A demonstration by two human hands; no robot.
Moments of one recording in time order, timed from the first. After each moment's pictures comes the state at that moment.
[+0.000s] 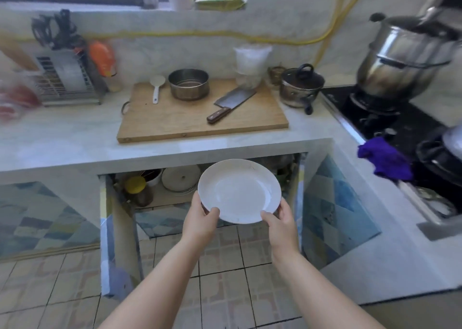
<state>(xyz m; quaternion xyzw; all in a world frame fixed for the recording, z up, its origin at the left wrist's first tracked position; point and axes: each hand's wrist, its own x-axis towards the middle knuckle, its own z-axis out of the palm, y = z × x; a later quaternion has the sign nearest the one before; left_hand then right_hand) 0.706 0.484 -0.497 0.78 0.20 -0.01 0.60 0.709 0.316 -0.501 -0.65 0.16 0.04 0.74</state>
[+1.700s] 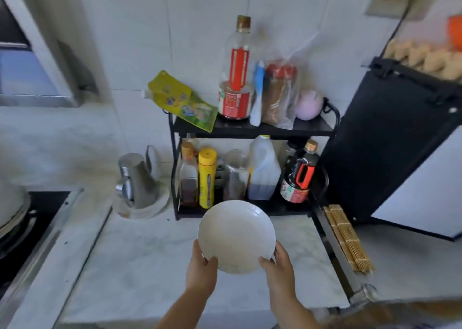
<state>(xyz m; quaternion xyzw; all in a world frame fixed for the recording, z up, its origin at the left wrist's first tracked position) 0.452 -0.303 -0.456 0.73 -0.31 -0.43 0.44 0.290 -0.328 -0.432 -0.34 0.57 -0.46 0.59</state>
